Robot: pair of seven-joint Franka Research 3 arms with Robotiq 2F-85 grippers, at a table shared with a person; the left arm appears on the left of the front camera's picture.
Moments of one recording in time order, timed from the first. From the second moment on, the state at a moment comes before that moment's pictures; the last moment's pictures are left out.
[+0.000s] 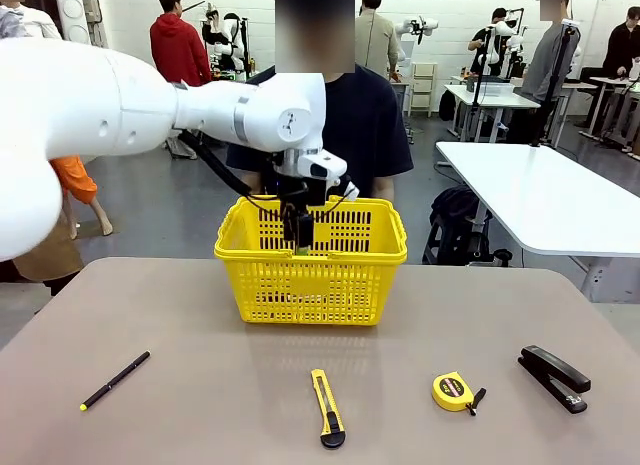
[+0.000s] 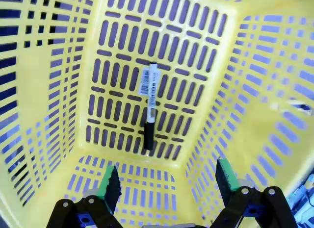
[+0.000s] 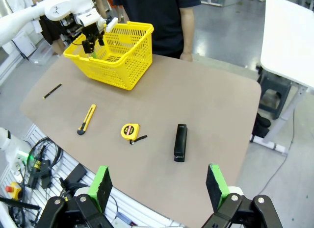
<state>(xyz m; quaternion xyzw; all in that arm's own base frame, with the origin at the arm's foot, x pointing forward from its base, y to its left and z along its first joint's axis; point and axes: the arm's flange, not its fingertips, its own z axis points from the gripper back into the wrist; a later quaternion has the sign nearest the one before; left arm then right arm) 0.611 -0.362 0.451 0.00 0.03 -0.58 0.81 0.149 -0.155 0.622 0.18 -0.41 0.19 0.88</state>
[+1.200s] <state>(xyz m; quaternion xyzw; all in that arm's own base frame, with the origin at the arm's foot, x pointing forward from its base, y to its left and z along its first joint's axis) 0.352 -0.217 0.592 0.00 -0.03 -0.56 0.83 0.149 -0.156 0.622 0.18 -0.41 0.19 0.88</state>
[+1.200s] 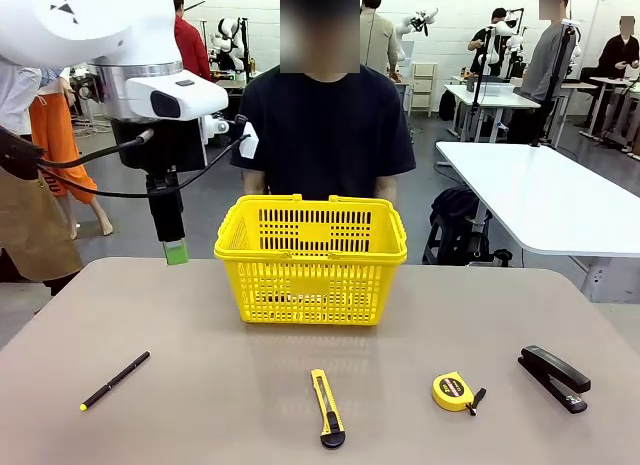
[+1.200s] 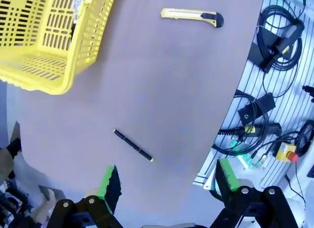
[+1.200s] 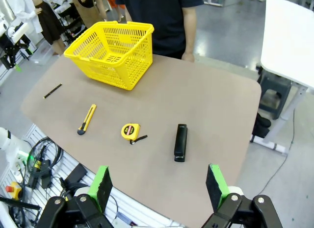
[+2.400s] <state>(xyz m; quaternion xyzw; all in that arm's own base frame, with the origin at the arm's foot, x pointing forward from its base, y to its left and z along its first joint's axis) 0.357 -0.214 0.591 -0.01 -0.03 -0.56 0.83 0.149 -0.156 0.622 0.18 -0.41 0.19 0.88</state>
